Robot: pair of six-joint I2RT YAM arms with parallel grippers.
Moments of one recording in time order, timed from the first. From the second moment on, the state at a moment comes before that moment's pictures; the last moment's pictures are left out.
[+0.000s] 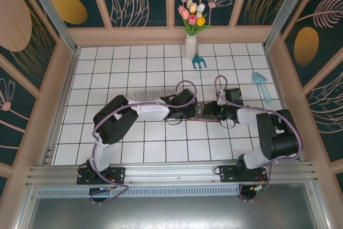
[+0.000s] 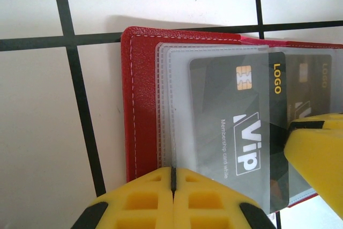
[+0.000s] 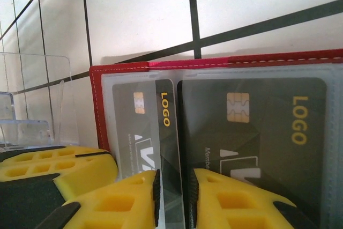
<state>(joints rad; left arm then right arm) -0.93 2.05 1.28 -0.19 0.01 -0.91 0.21 1.52 0.53 0.05 -0.55 0.55</state>
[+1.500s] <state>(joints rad) -0.93 1.80 1.23 -0.18 -0.08 -0.89 0.13 0.94 0.48 -0.06 -0.50 0.60</state>
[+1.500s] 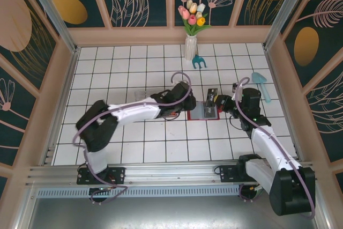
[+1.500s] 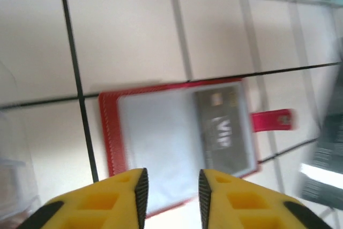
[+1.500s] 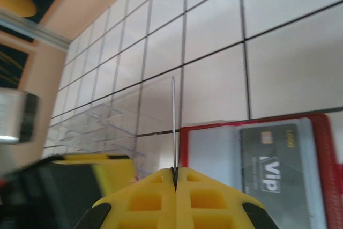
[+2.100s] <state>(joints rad) -0.79 1.38 0.78 0.26 0.18 -0.88 0.26 1.13 0.57 0.31 -0.87 0.70</state>
